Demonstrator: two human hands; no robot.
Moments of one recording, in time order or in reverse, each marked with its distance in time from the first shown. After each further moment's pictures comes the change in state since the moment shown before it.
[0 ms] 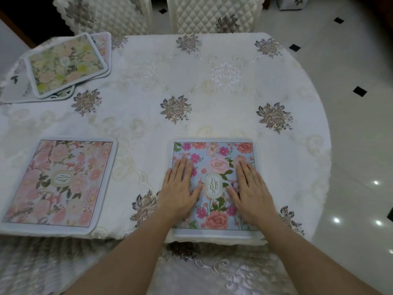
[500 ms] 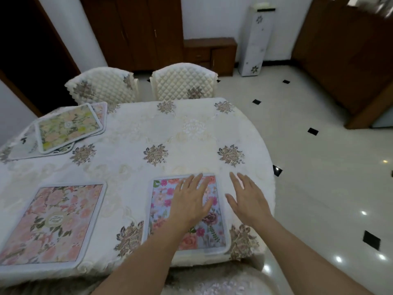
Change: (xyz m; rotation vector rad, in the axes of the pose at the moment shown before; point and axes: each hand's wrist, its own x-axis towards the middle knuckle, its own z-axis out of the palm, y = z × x) left_hand -0.013 0.137 -0.097 0.108 0.212 0.235; right_hand -0.047 0.046 -0.136 0.056 0.124 0.101
